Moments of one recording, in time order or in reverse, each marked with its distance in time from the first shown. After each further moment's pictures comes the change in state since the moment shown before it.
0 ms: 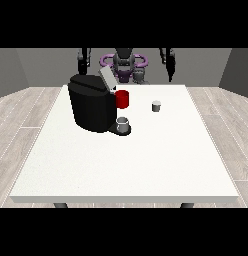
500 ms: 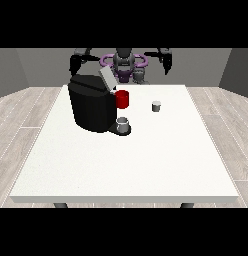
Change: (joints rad) left arm 0.084 -0.035 -0.020 -0.023 0.015 -0.034 -0.140; right arm 0.047 0.014 -0.092 0.006 -0.036 -0.056 -0.037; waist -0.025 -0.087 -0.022
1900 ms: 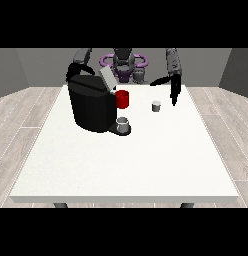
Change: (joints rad) left arm -0.425 0.225 0.152 0.461 -0.175 -0.048 0.110; right arm -0.175 0.030 0.014 0.054 -0.005 -0.062 -0.044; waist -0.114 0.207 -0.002
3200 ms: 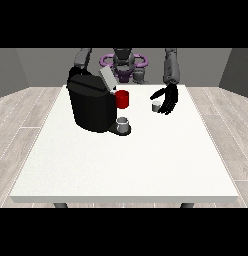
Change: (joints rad) left arm -0.136 0.013 -0.119 0.371 -0.339 0.120 -0.070; right arm -0.062 0.004 -0.001 0.133 0.039 -0.044 0.029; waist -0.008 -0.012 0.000
